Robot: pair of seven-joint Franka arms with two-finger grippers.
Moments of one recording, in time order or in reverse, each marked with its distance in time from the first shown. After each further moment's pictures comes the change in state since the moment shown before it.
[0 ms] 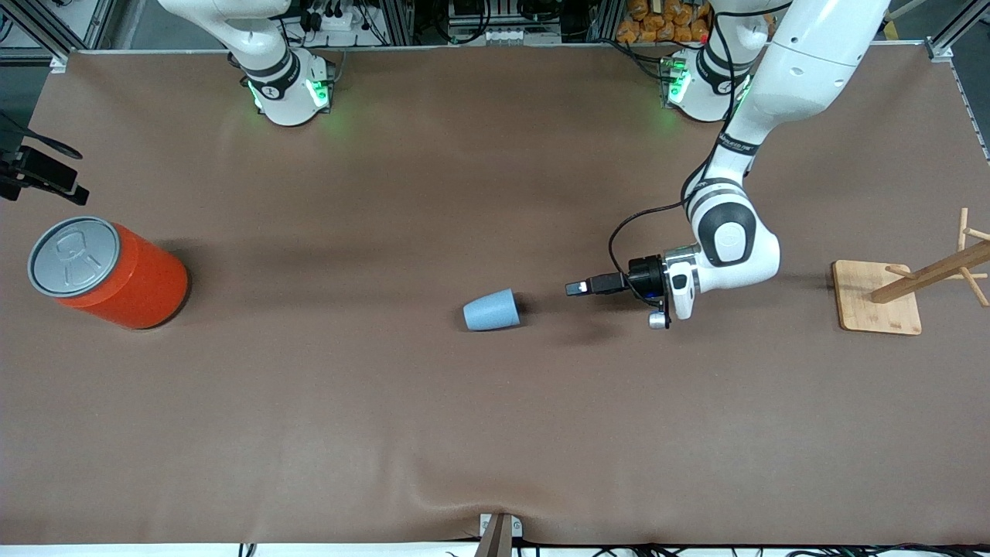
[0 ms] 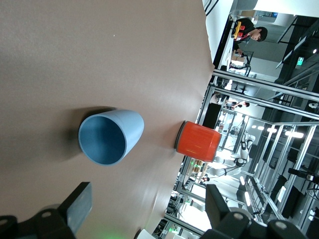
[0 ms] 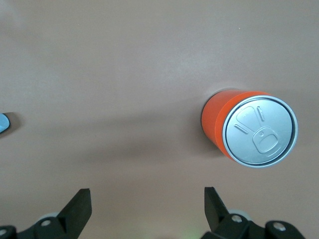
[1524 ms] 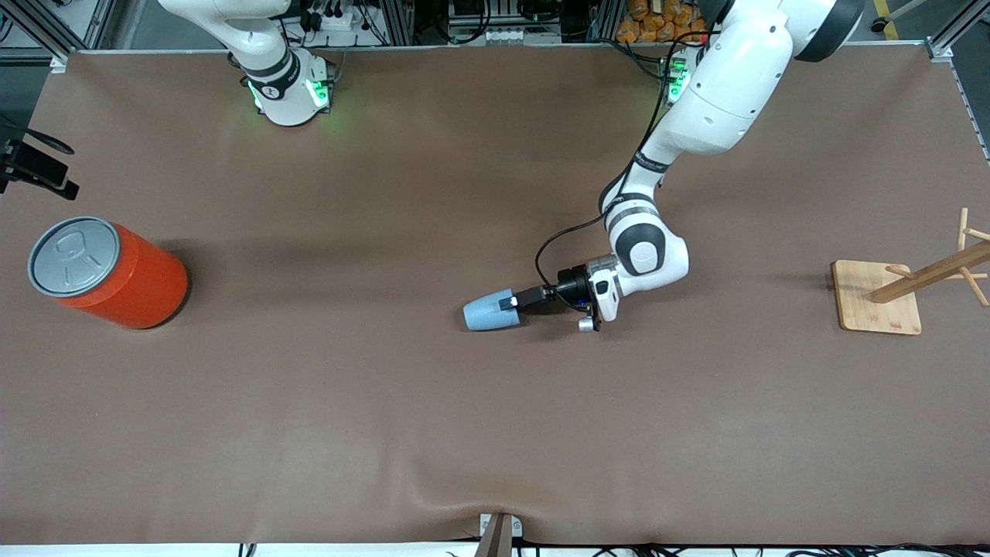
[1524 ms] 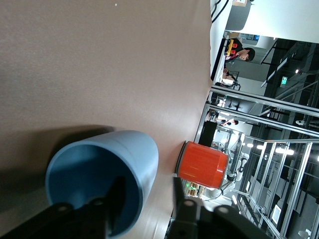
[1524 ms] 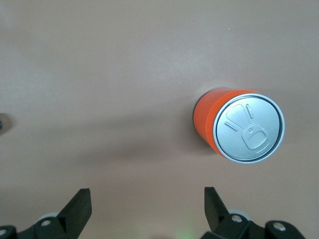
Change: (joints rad) left arm -0.217 0.251 -0.001 0.211 -0.335 0.144 0.185; right arm 0.000 -0.002 -0.001 0.017 -0.031 -0.019 0.001
